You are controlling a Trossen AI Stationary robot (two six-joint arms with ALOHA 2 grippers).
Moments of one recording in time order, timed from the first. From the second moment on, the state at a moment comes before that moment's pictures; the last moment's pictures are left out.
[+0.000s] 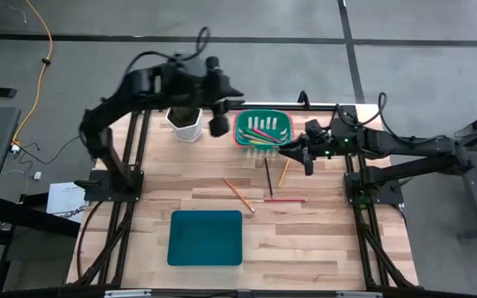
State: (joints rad) left arm 0.29 1.74 2.36 -1.07 -0.15 0.26; right arm -0.10 0.95 0.88 -0.20 -0.06 0.46
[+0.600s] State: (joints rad) left arm -0.13 1.57 2.36 -1.36 -0.44 0.20; right arm -0.03 1.17 0.88 -0.11 -0.21 0.55
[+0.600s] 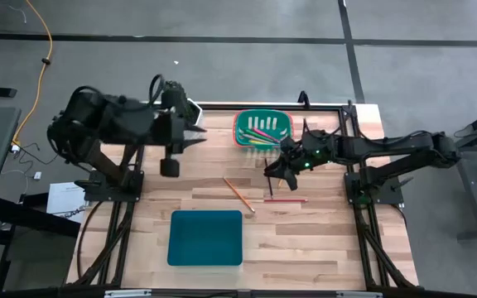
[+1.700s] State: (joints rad) left arm -0.24 0.88 1.55 -0.41 -0.06 0.55; right arm 0.00 1.27 1.04 -0.09 -0.07 0.55
